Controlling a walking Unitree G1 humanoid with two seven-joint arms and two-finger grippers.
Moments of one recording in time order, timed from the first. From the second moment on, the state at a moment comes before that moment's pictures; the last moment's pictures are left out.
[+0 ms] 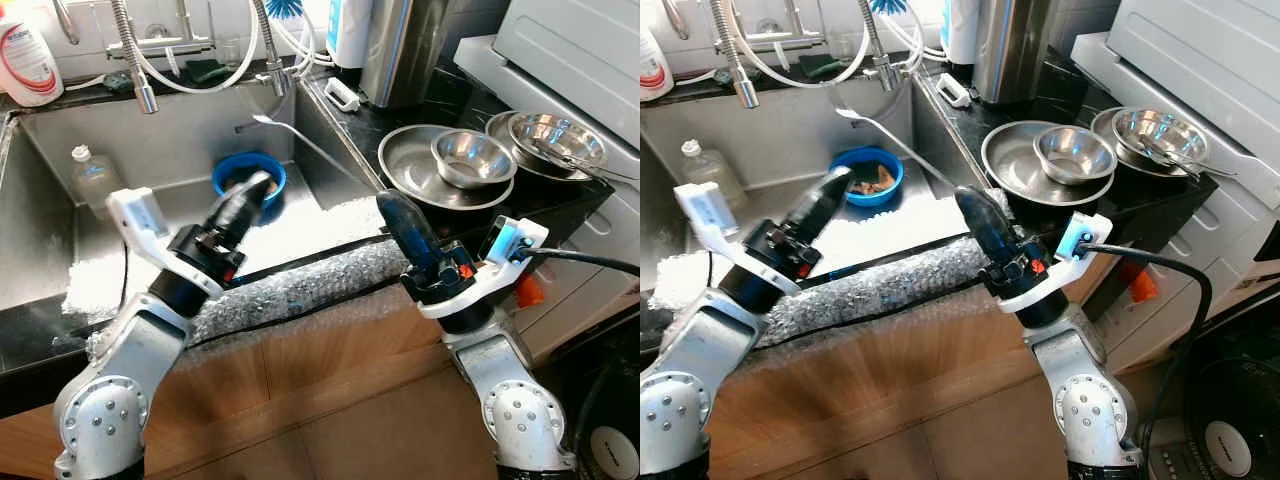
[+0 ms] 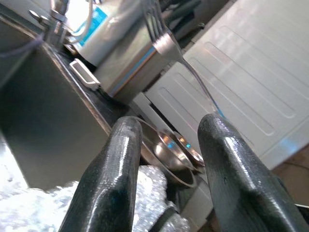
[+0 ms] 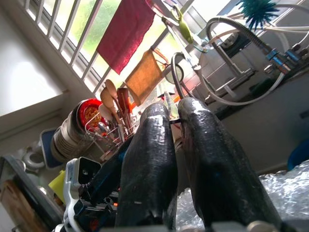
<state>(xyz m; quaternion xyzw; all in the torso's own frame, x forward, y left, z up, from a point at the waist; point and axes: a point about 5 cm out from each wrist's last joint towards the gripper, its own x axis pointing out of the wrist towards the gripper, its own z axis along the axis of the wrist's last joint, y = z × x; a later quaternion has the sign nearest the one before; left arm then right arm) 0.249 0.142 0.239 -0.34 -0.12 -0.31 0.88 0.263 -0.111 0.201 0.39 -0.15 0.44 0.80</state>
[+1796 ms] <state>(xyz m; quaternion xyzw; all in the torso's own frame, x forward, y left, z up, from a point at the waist) 0.247 0.136 0.245 -0.39 -0.12 -0.30 0.86 0.245 -0.092 0.182 0.33 -0.08 0.52 0.79</state>
